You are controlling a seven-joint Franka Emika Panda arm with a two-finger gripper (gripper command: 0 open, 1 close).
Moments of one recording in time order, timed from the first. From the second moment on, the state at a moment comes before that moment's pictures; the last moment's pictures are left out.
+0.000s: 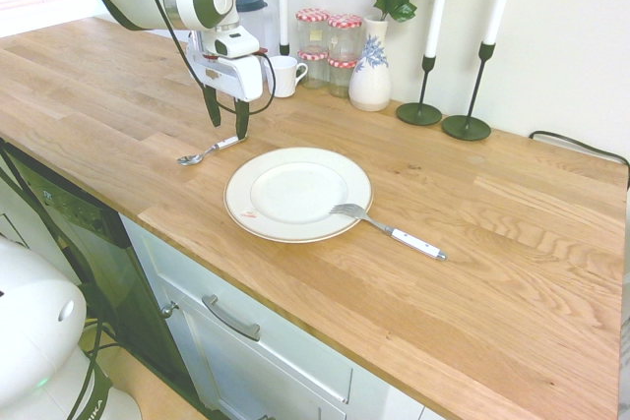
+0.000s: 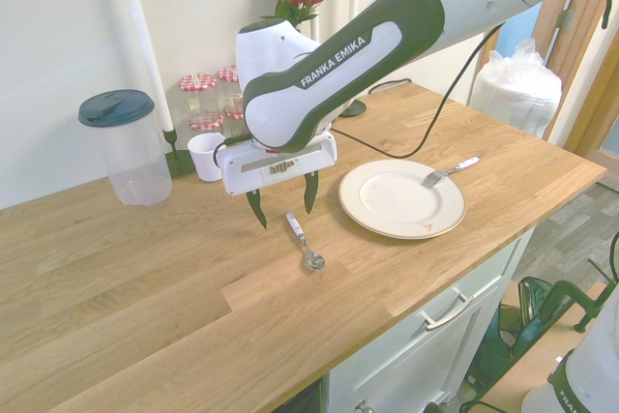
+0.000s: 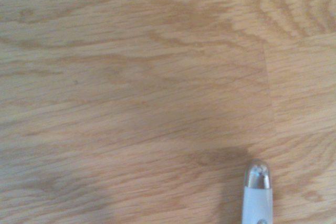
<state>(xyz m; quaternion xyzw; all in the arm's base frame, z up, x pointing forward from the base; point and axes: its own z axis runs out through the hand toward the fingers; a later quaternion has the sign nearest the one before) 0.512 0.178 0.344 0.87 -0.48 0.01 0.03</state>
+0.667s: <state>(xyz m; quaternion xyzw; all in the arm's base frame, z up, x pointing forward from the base) 0.506 0.180 0.330 0.87 -0.49 0.01 0.02</state>
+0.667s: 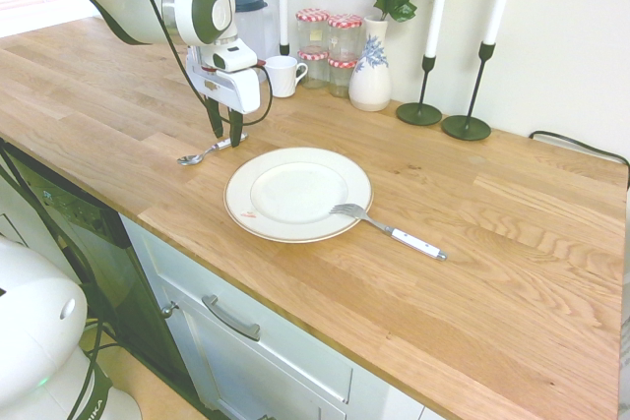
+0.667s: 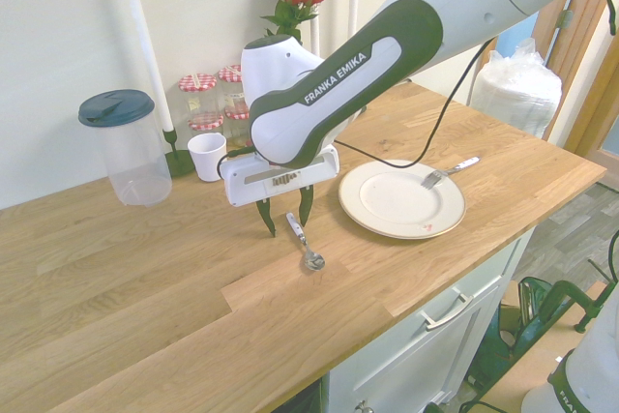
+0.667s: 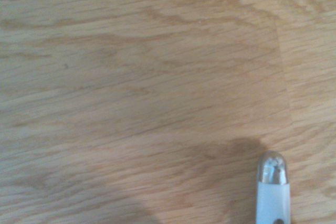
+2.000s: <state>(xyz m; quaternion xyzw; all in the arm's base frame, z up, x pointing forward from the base) 0.500 0.167 0.364 0.86 -0.50 0.03 -0.03</state>
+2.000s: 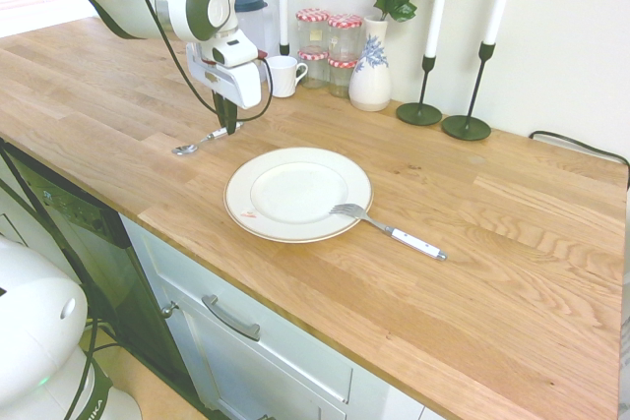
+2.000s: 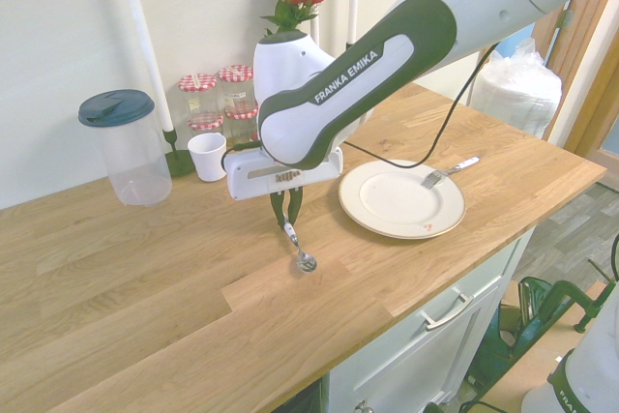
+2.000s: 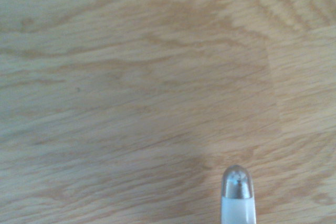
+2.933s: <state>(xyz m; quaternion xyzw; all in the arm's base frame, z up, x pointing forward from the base) 0.429 -0.050 0.420 0.87 -0.50 0.04 -0.02</state>
